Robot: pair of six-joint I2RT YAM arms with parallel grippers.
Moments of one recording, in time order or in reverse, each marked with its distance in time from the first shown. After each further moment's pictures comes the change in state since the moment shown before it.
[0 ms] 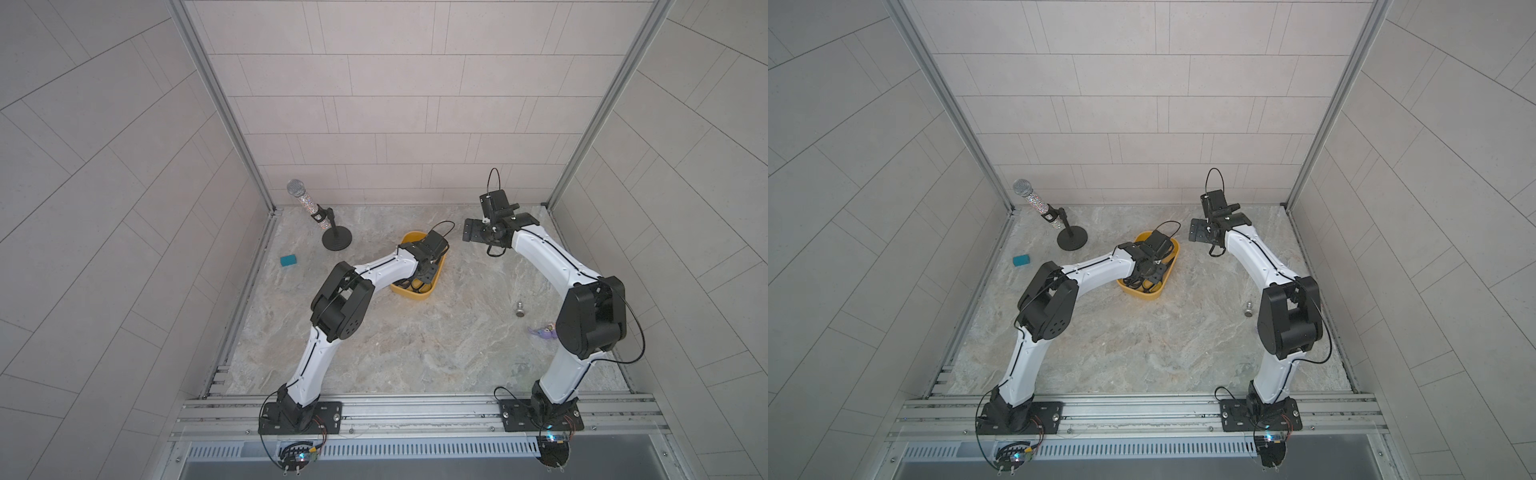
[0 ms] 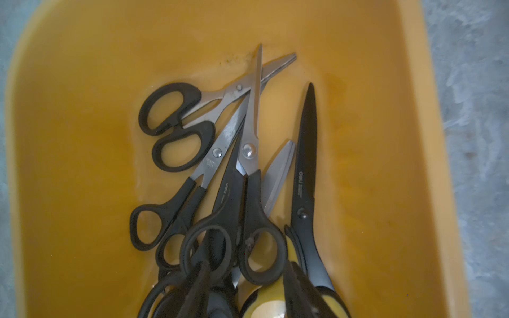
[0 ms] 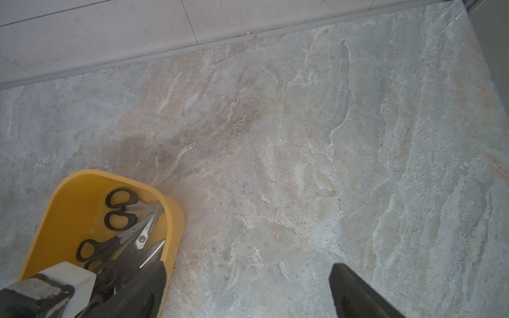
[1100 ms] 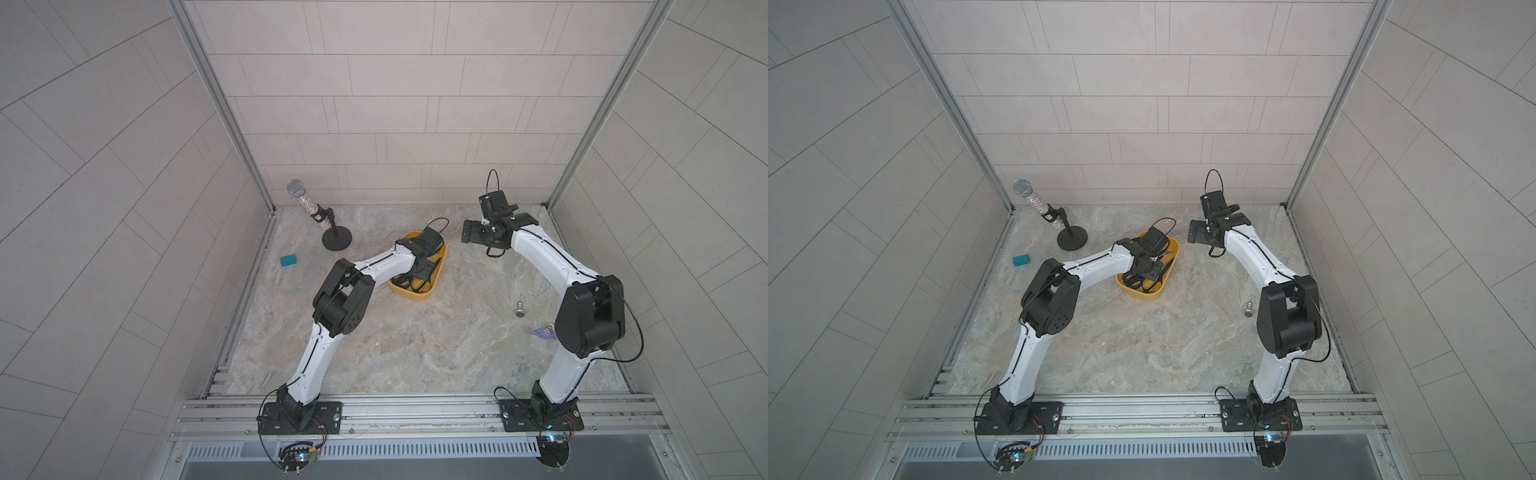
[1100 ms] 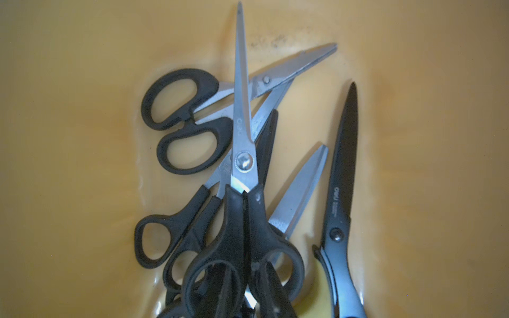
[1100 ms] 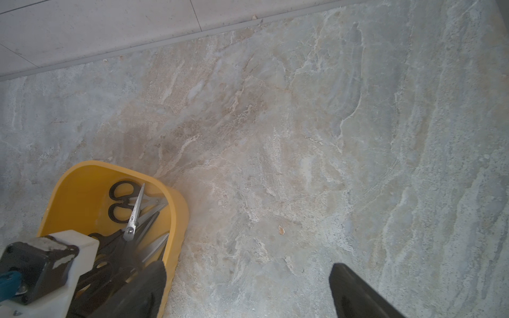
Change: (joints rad) left arm 0.044 0.040 0.034 -0.047 0.061 -0.033; right arm 0.000 0.005 0.001 -0.014 -0.037 0.008
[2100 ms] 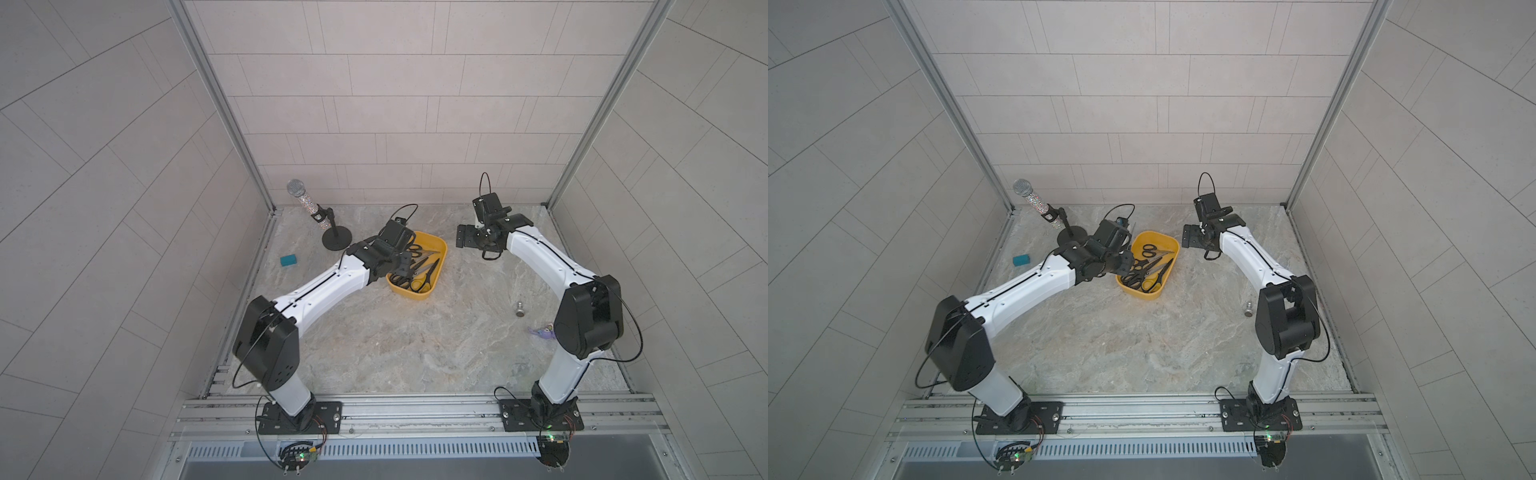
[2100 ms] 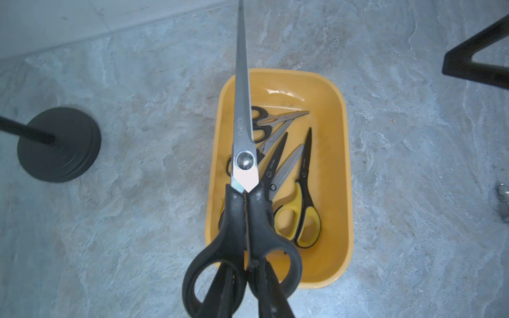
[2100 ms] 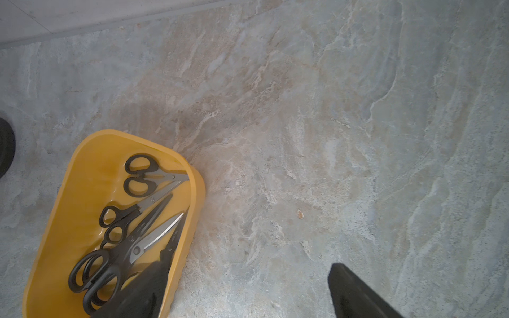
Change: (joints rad) left arm 0.036 -0.675 -0.472 0.050 -0.013 -0.149; right arm 0.054 -0.004 -0.013 -0.035 -0.035 -0.005
